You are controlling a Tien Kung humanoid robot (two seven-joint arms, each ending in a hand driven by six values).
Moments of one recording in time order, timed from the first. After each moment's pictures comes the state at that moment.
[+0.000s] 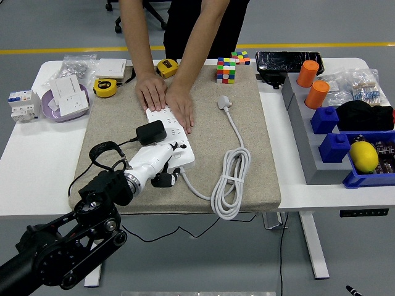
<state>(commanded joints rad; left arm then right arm) -0.36 0.15 -0.80 -1.40 2.07 -0.02 0.47 0.12 -0.07 1.59 0.18 -1.63 -0.03 -0.05</state>
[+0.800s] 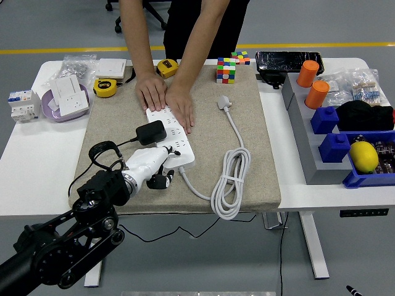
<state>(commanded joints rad) -0.36 0.16 -0.81 -1.40 2.07 -0.07 0.49 0.11 -0.07 1.59 0.18 -1.64 -0.02 -0.05</state>
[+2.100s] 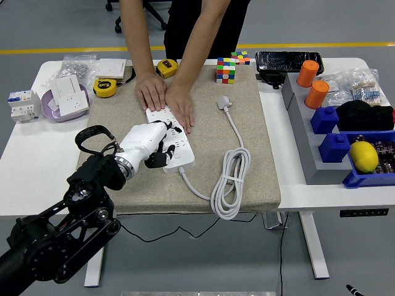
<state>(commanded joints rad) -0.34 0.14 -0.93 -1.52 2.10 0.04 0.38 0.12 -0.07 1.59 0.18 -1.63 -0.02 -0.05</state>
